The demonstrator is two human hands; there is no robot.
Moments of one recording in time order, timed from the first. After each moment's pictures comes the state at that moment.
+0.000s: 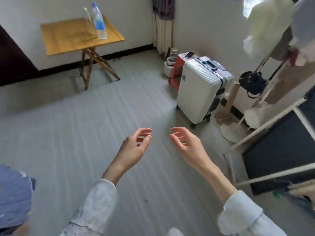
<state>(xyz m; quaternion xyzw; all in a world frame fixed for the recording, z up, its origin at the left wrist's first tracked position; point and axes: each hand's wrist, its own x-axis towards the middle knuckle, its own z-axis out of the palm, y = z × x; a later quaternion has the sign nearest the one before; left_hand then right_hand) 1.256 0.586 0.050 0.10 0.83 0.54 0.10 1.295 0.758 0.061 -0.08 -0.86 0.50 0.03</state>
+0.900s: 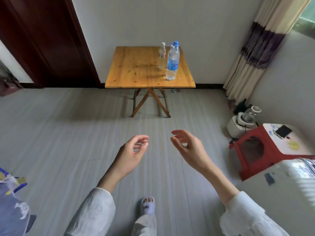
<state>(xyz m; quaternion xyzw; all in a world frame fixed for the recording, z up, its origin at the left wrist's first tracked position) 0.669 0.427 0.045 -0.07 0.83 0.56 -0.04 0.610 0.614 0.060 0.16 -0.86 0.48 -0.05</state>
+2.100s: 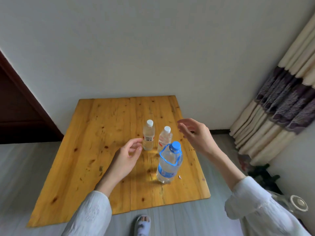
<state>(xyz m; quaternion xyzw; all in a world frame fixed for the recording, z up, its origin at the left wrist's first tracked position) -0.143 0.280 0.064 -0.06 0.83 0.55 -0.07 -0.216 0.488 0.125 0.14 -0.87 0.47 0.02</state>
